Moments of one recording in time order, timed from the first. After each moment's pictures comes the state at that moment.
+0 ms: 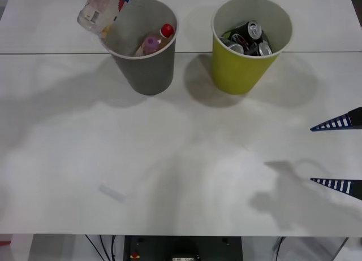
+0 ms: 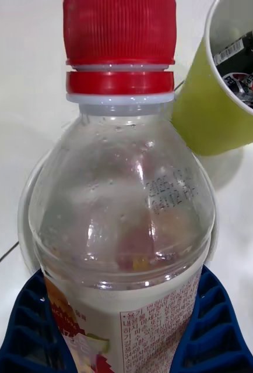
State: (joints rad) right arm 0.26 -1.13 -0.26 -2.01 1.31 -1.13 -0.09; left arm -1.38 0.75 -0.34 -1.14 -1.95 -1.53 1.24
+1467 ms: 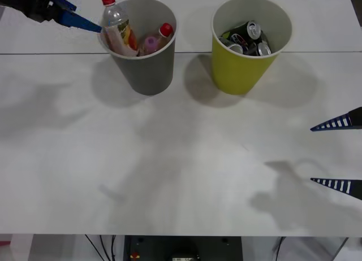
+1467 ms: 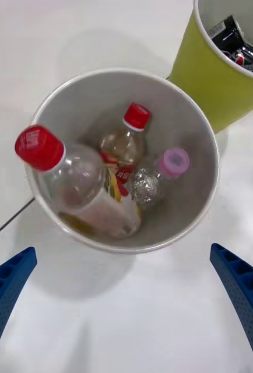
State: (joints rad) right arm 0.26 -1.13 -0.26 -2.01 1.31 -1.13 -0.09; left arm -0.97 0.98 -0.15 -1.40 -1.67 -1.45 1.09
